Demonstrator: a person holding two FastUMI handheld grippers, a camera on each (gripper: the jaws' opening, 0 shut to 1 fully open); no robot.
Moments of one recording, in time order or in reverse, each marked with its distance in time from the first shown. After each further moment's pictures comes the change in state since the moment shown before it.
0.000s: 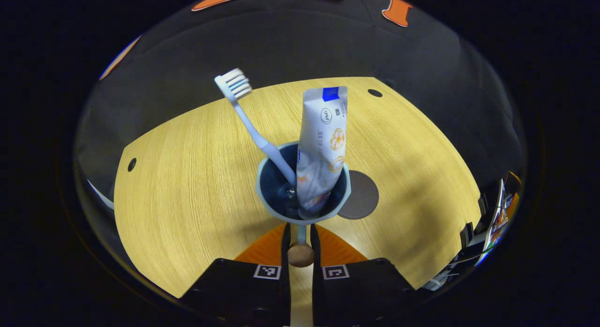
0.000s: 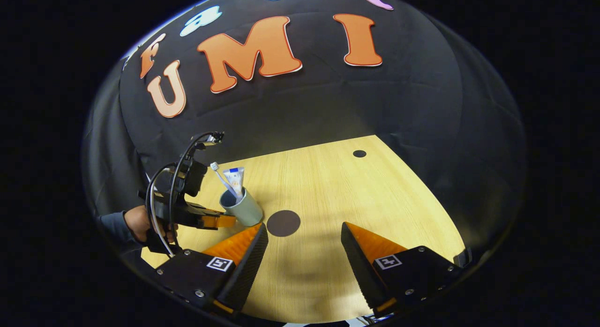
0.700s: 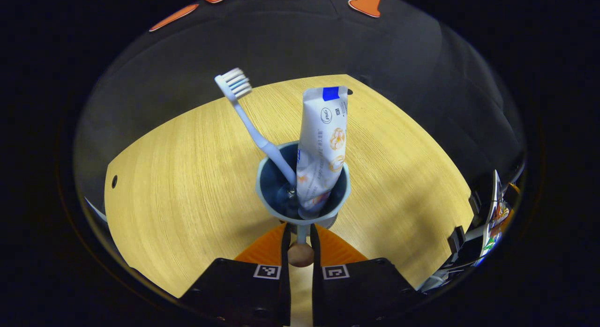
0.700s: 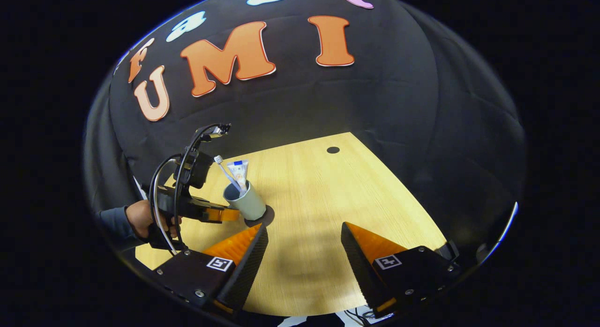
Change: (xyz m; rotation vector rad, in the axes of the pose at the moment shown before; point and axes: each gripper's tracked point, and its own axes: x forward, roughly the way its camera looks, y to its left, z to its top) left arm -0.001 0.007 0.000 0.066 0.003 -0.076; right arm -0.031 -0.043 -0.010 0.047 0.008 -0.103
